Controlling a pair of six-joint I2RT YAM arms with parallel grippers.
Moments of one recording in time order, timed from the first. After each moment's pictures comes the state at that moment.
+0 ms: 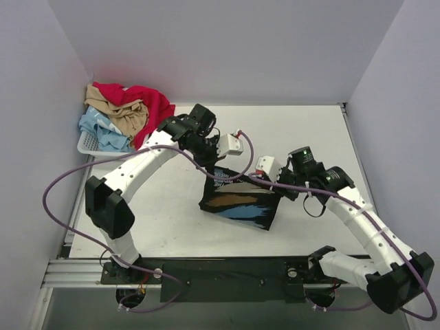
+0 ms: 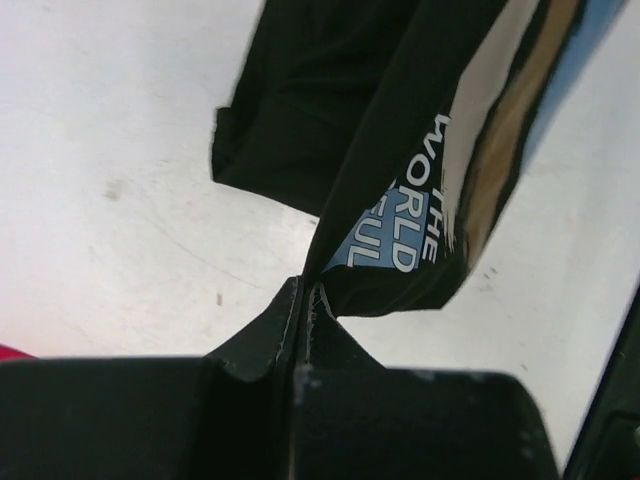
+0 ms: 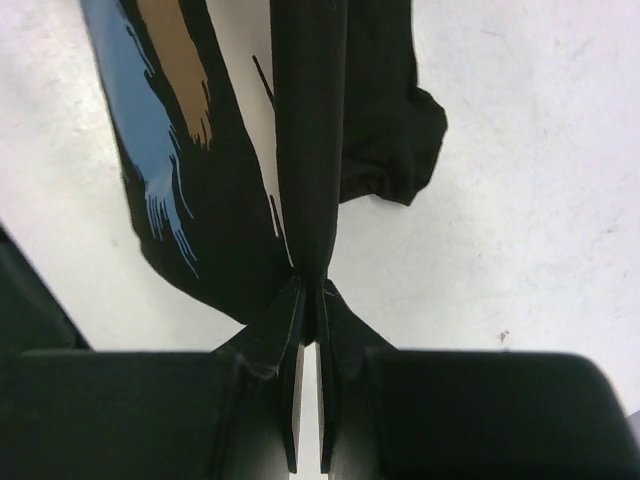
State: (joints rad) left arm -0.65 1.71 1.70 -1.09 0.34 0.77; right arm 0.51 1.04 0.98 -0.90 -0.22 -0.71
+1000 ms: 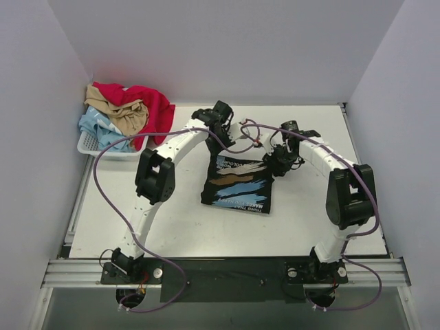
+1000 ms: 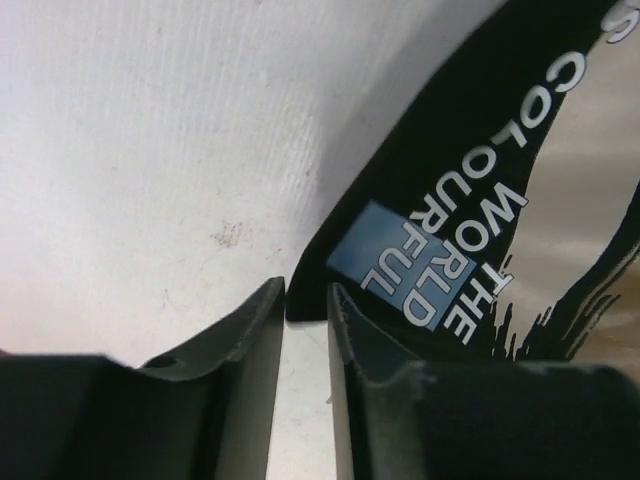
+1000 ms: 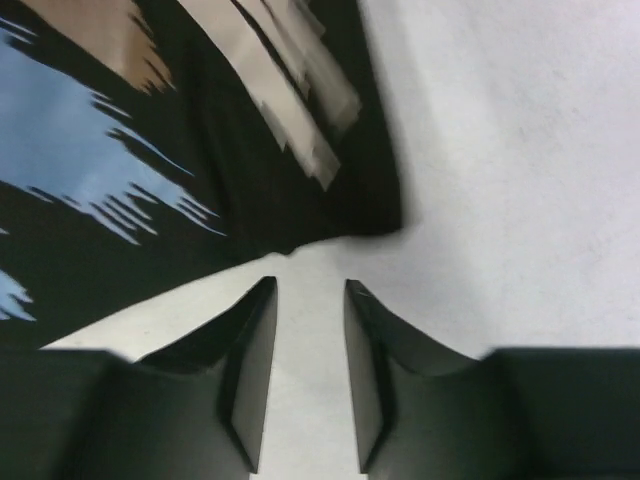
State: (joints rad) left arm -0.59 2.37 2.23 -1.01 0.09 0.62; right arm 0.23 1.75 1.24 -0.73 -0.28 -0.78
